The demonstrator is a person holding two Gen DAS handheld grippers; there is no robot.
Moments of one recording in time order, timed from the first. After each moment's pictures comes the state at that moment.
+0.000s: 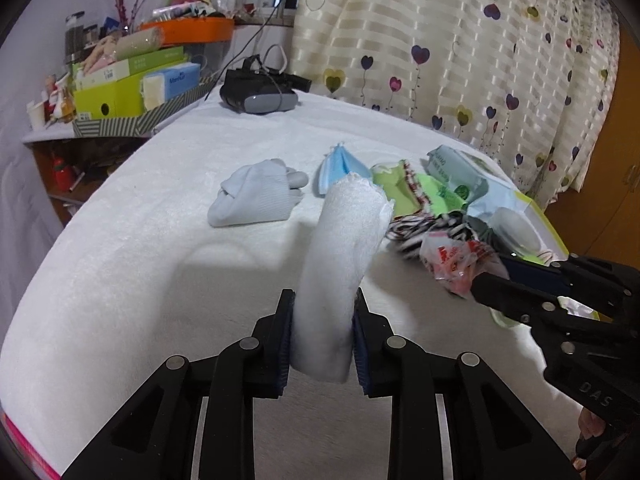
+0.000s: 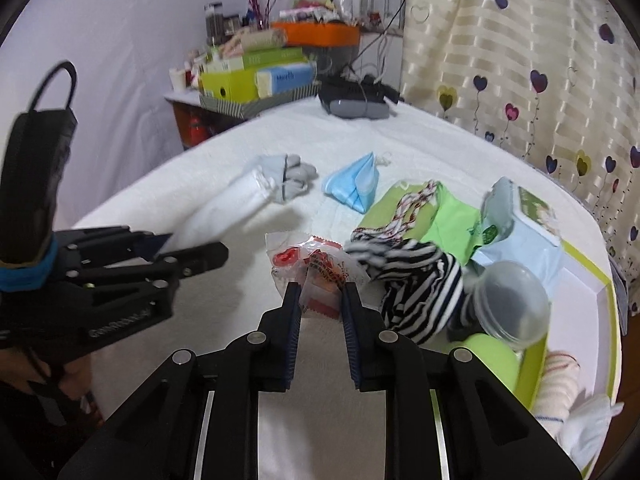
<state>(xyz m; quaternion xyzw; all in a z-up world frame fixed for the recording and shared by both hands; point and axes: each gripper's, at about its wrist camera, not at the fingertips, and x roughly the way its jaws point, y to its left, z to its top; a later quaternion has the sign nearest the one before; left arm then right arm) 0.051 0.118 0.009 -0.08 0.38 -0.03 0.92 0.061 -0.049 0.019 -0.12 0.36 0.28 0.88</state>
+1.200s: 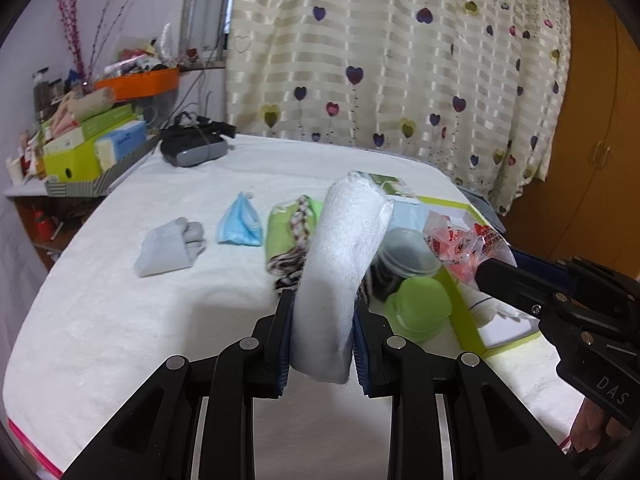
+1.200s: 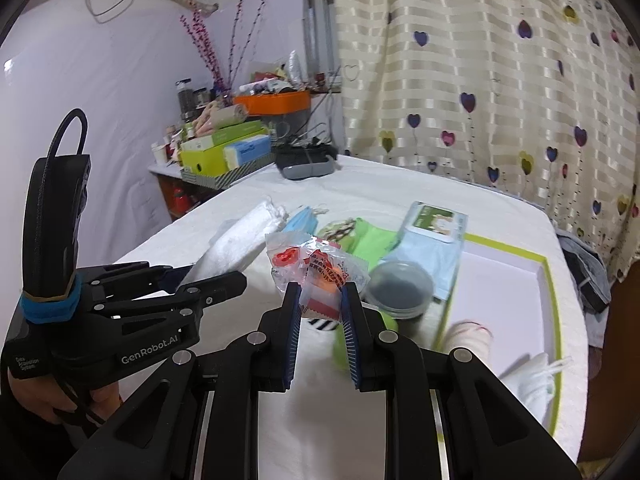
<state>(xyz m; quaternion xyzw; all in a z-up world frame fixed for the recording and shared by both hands) 0.031 0.019 0.062 -0.04 0.33 -0.08 0.94 0.017 -0.148 0.067 -0.03 0.28 0.24 0.93</state>
